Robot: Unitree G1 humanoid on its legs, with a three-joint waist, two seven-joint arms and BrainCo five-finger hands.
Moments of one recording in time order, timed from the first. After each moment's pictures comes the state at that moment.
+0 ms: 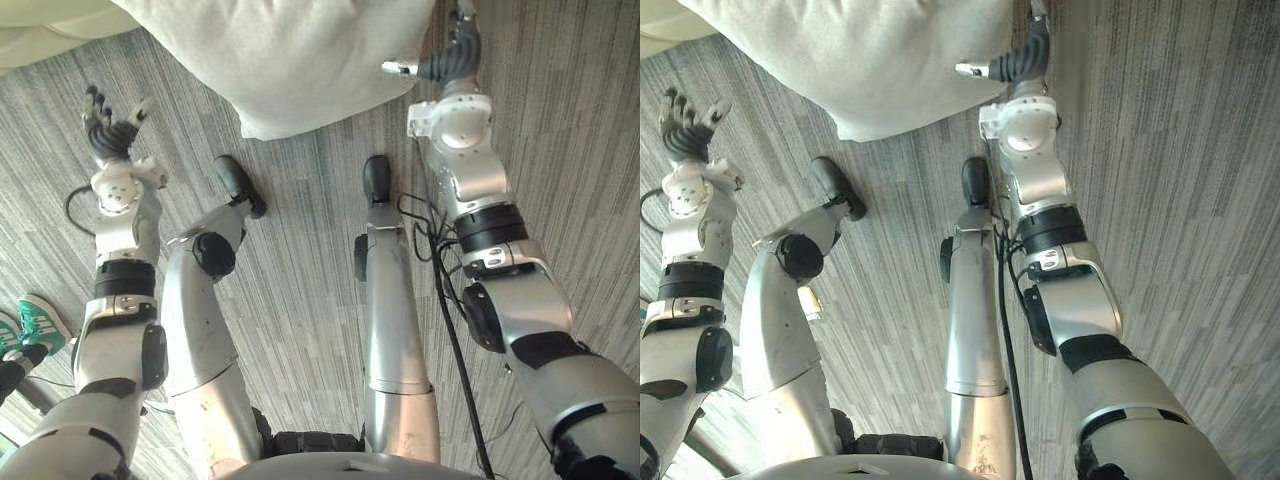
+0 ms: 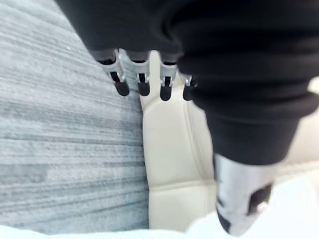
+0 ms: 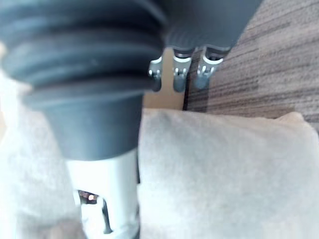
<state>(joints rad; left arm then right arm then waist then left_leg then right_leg) -0.85 0.37 0.18 0.52 -0.35 -0.02 0.35 -1.15 -0.35 0.11 0.56 0.05 0.03 -0.35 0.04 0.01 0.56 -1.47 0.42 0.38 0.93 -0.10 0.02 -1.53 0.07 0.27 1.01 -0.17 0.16</state>
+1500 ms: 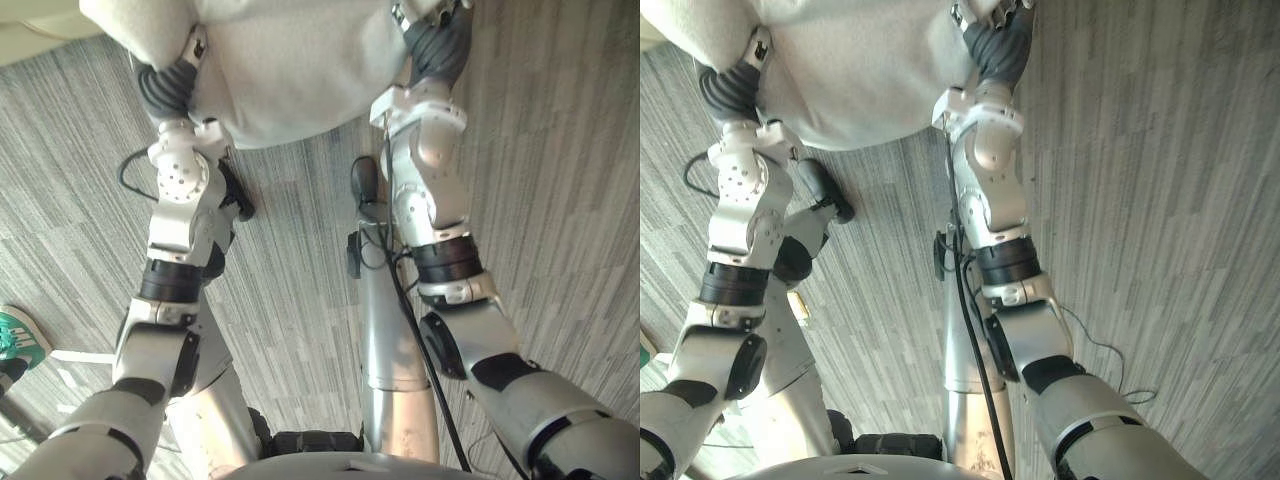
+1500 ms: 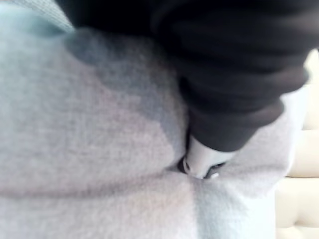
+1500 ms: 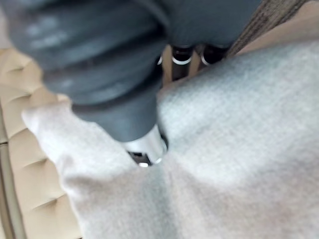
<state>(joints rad) -0.76 0.21 0.00 0.10 -0.35 -0.04 0.53 -0.93 -0.10 0.08 0.13 0.39 -0.09 -0.48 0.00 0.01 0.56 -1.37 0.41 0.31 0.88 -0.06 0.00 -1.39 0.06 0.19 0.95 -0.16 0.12</state>
